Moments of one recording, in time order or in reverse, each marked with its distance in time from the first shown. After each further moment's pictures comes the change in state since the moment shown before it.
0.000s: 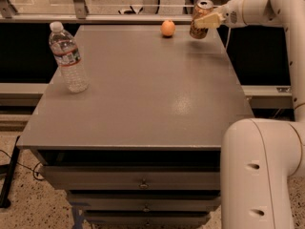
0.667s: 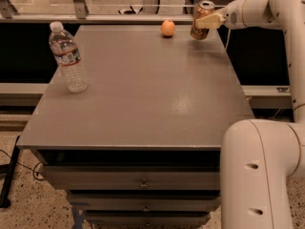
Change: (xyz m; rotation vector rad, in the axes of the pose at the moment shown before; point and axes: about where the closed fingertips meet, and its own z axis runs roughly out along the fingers) arm 0.008 -0.011 0.004 0.030 -0.005 0.079
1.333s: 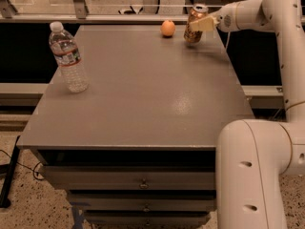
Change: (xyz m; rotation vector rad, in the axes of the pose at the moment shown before) arm 0.003 0.017 0.019 -0.061 -0.004 0.024
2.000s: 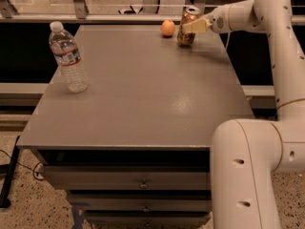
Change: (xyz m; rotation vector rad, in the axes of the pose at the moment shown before) arm 0.002 0.015 0.020 -0.049 0.004 -0.006
